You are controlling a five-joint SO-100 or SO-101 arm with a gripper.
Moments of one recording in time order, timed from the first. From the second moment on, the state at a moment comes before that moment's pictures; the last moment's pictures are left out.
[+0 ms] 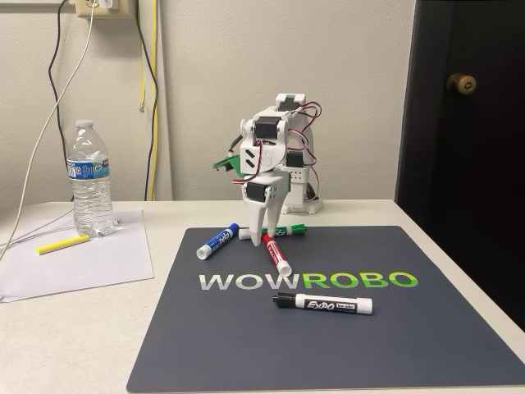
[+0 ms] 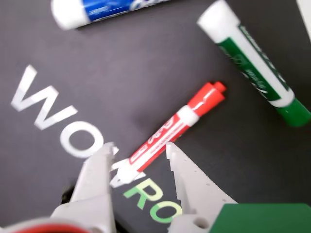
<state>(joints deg) 11.5 71.4 74.4 83.9 28.4</state>
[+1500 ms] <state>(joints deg) 3.8 78.5 97.7 68.2 52.4</state>
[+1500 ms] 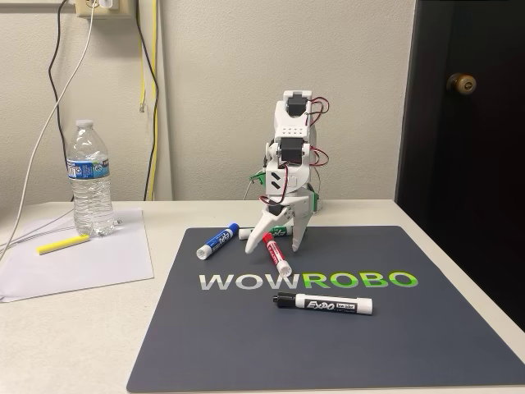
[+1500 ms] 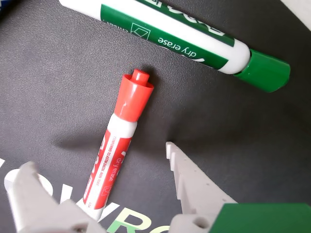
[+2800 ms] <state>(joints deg) 4.0 78.8 97.7 63.1 53.7</state>
